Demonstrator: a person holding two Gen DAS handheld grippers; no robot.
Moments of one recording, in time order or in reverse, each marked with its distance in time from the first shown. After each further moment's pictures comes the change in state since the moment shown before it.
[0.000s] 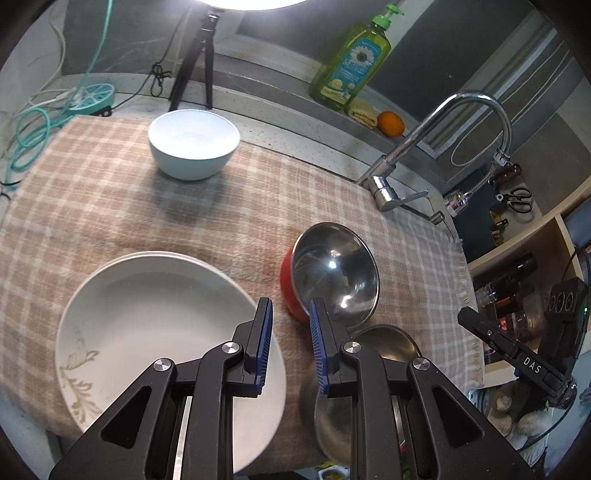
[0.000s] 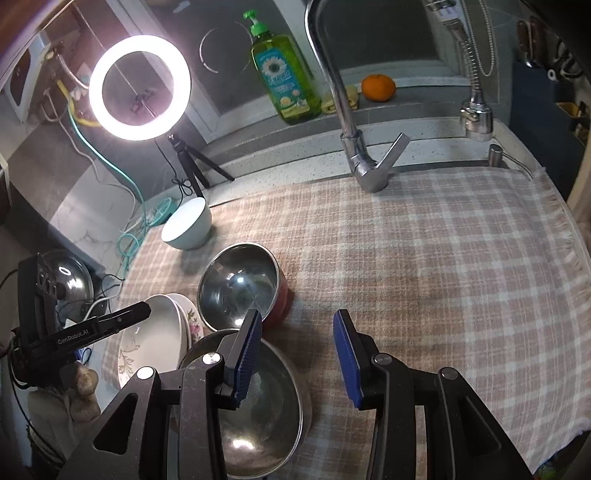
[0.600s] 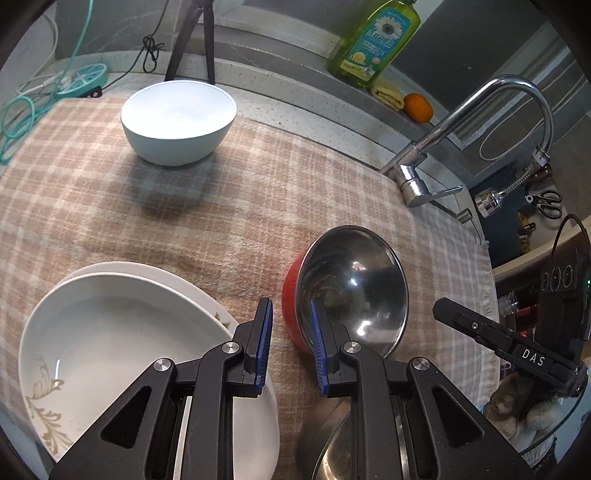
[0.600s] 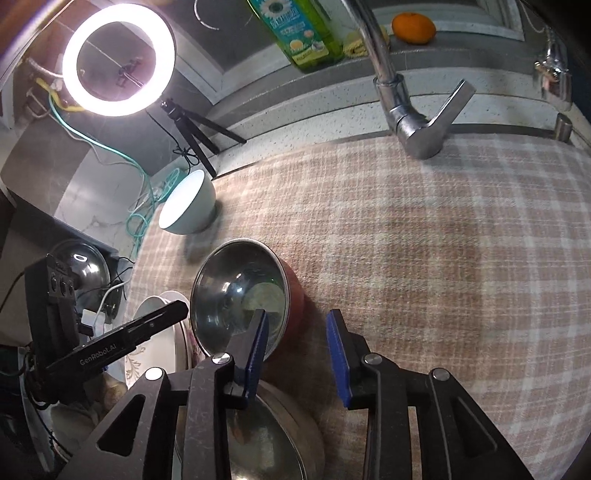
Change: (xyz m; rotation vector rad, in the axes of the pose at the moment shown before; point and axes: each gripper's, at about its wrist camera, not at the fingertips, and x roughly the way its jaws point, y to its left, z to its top) left arm 0.054 0.000 0.017 -0.045 0.069 0.058; right arm 0.084 -0.008 0.037 0.017 0.191 0.131
